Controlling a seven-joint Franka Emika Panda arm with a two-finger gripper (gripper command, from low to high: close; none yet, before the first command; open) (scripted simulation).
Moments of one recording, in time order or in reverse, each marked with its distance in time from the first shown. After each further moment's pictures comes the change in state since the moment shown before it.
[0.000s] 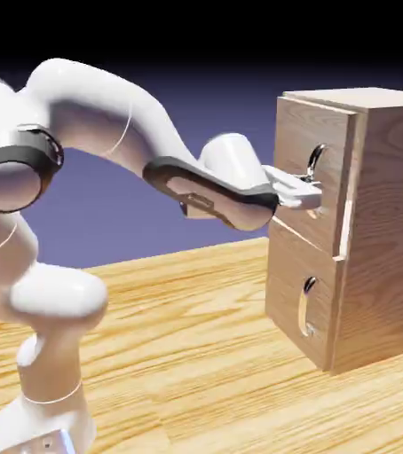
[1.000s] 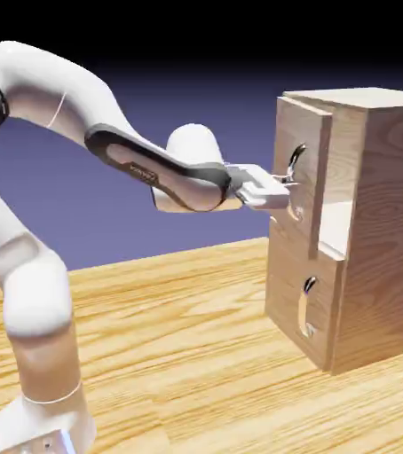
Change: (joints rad) arm -0.863 -0.034 0.901 -0.140 0.408 -0.015 0.042
